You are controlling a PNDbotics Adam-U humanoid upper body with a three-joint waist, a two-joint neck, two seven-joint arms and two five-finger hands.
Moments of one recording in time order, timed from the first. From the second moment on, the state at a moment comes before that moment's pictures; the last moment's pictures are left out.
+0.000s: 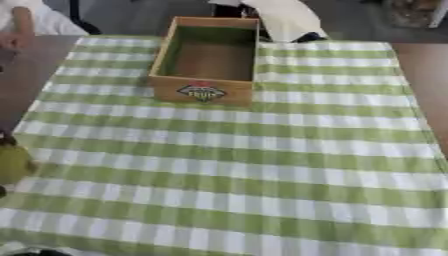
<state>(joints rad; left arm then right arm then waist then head) -0.09 0.94 0.05 -1.52 -0.74 -0.10 -0.75 -0.51 -0.28 -0.29 -1.93 0.25 -0.19 -0.06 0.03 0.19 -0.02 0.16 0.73</state>
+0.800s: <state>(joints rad) -0.07 0.91 0.02 -1.55 -0.96 -0.04 -0.43 -0.50 -0.28 -0.29 -1.93 0.24 -0.19 -0.06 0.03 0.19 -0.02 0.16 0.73</state>
